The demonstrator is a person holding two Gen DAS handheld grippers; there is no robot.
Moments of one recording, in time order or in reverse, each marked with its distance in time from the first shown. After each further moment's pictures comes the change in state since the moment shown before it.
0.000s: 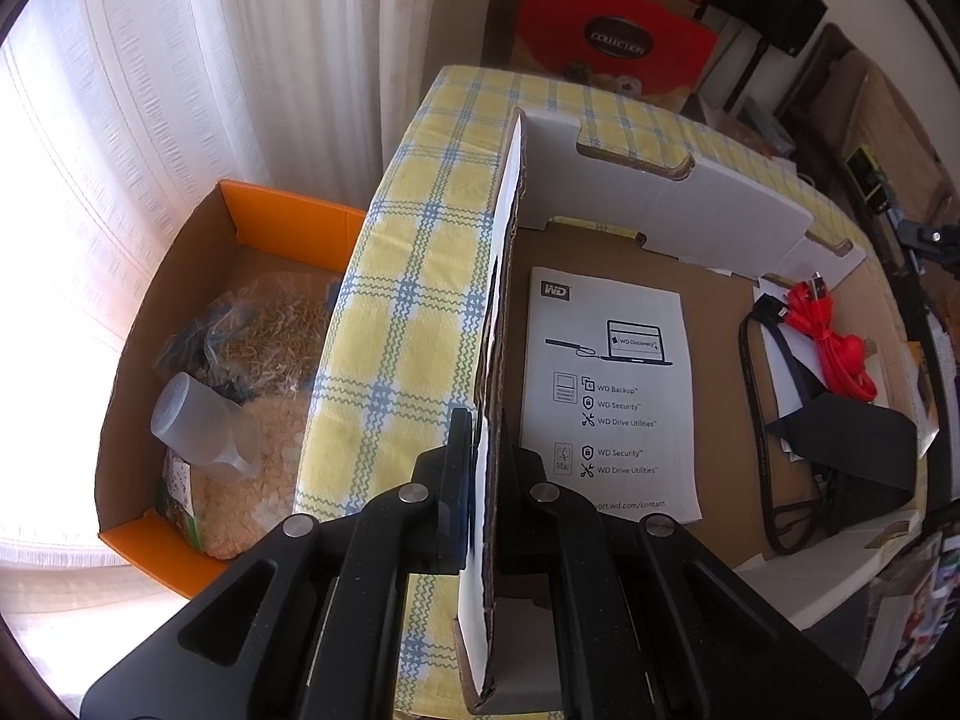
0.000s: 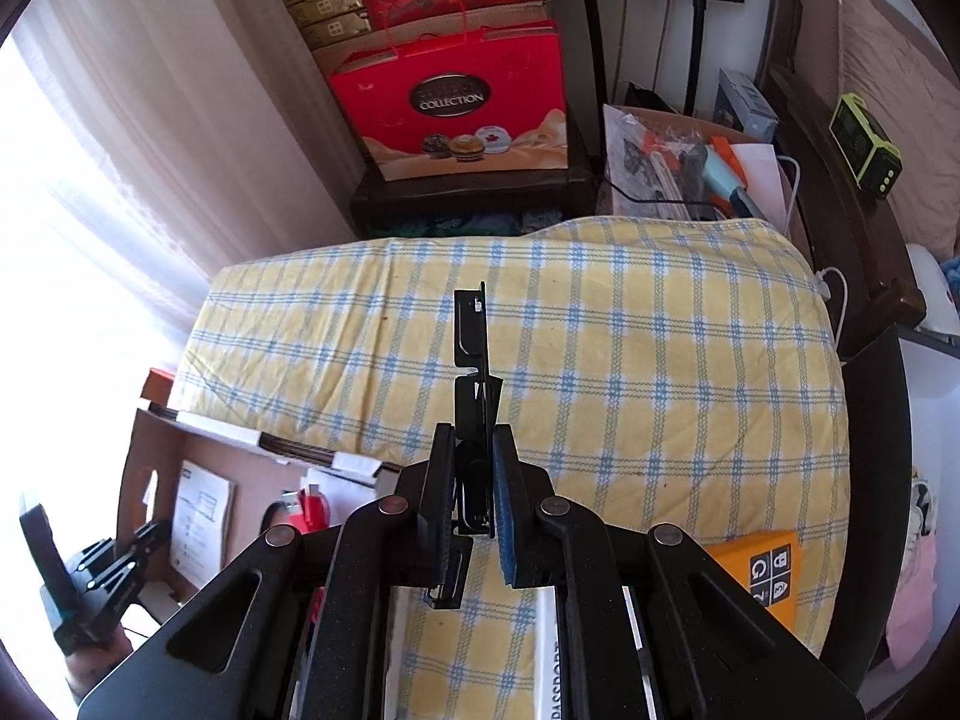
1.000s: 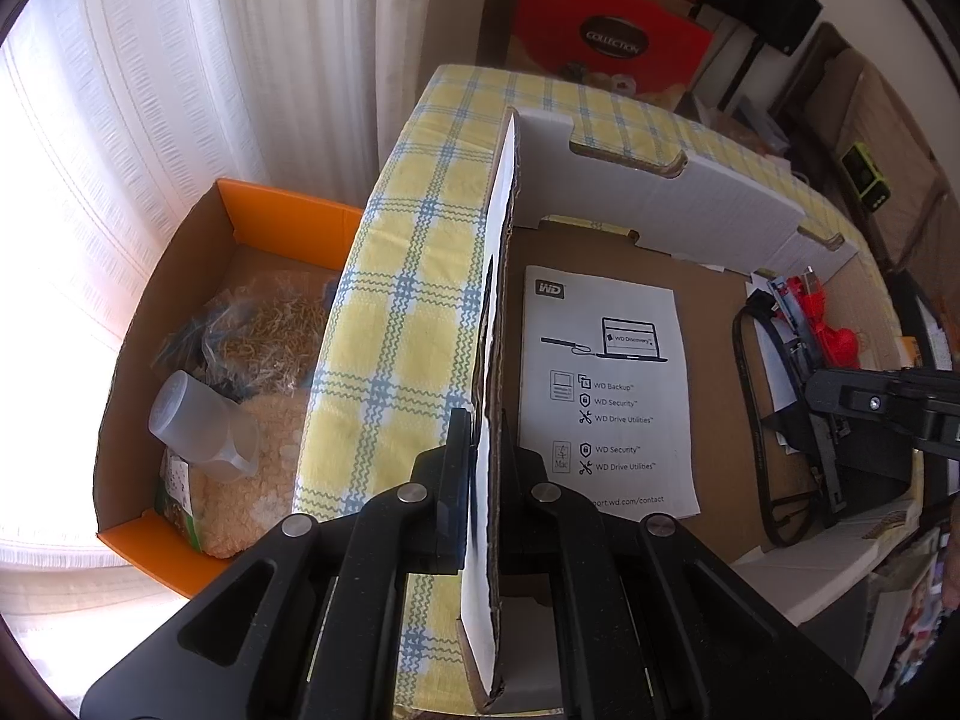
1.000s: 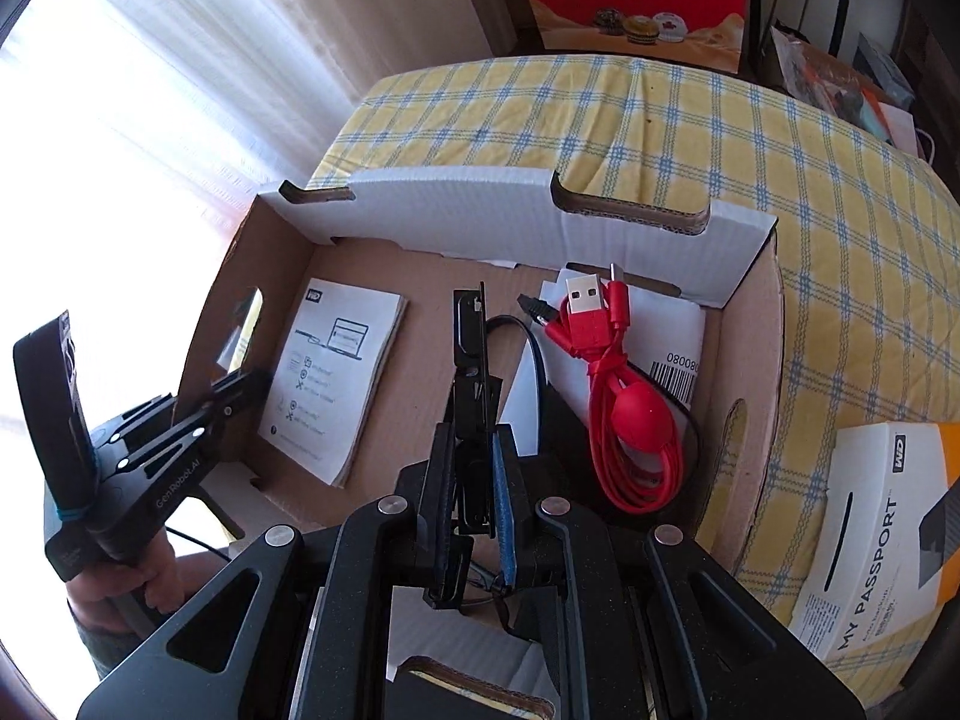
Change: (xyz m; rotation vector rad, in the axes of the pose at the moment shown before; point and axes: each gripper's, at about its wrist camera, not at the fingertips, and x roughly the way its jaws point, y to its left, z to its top) left arm -0.002 -0.001 -0.001 0.004 0.004 -0.010; right arm 0.064 0.112 -0.083 -0.138 0.230 0.181
